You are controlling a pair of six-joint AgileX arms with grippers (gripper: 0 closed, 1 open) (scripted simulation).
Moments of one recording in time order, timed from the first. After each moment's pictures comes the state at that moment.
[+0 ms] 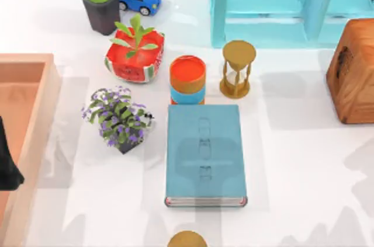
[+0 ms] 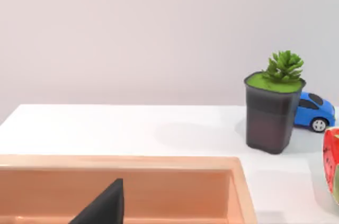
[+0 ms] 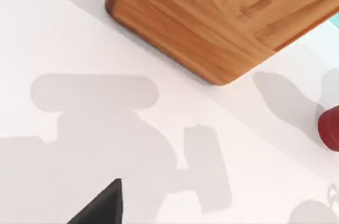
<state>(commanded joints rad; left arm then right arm) 0.00 0.00 0.00 0.00 0.00 0.00 -0.03 0.49 0.40 -0.55 0.00 -0.64</state>
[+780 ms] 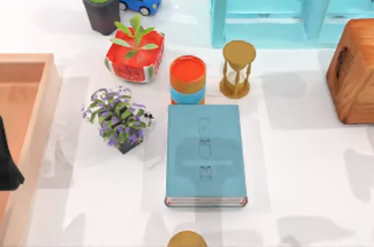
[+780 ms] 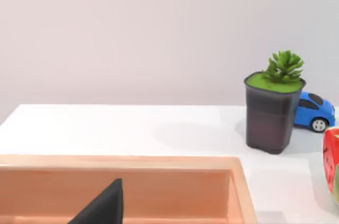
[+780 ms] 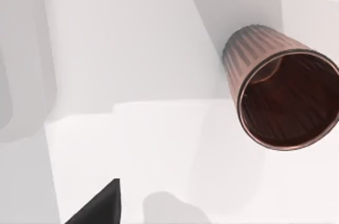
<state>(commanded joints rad) 0.00 0.00 0.00 0.00 0.00 0.00 -0.06 1.15 0.93 -1.32 0.00 -1.61</state>
